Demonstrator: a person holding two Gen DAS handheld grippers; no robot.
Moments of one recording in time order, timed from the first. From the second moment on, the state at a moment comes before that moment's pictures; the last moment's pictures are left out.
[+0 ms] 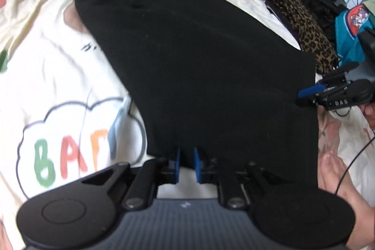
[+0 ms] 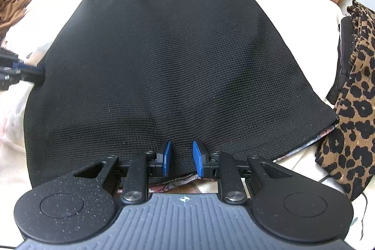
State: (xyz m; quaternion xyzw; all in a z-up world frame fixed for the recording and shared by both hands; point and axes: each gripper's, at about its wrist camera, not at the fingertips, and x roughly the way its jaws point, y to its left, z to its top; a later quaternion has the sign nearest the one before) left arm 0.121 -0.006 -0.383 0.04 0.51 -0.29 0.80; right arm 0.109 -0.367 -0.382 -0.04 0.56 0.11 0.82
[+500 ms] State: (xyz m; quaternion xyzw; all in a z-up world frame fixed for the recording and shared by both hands) left arm 0.113 0.020 -0.376 -0.12 0.56 -0.30 0.76; right arm 0.104 -0.374 -0.369 -0.04 0.56 0.11 0.82
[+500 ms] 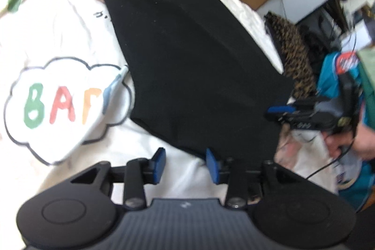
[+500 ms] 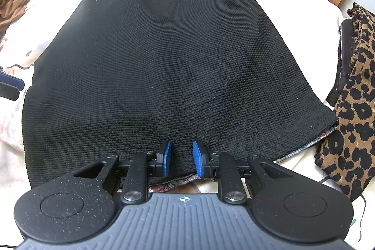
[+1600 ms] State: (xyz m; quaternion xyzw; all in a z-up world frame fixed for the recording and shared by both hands) left arm 0.085 -0.037 -0.474 -0.42 0.62 -0.30 0.59; right arm 0.093 -0.402 -0.336 -0.02 0.55 0.12 0.83
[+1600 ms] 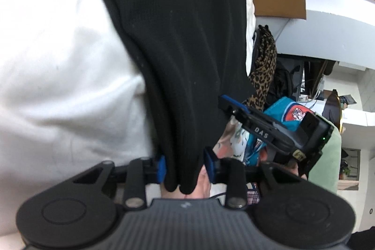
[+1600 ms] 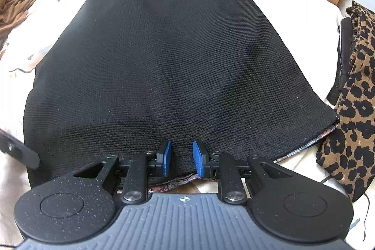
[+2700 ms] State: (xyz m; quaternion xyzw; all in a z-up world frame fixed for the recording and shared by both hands) left arm 0.095 -0.043 -0.420 -0.51 0.62 -0.24 0.55; right arm 0.087 -0.479 -0.450 0.45 0.44 -0.01 0.78
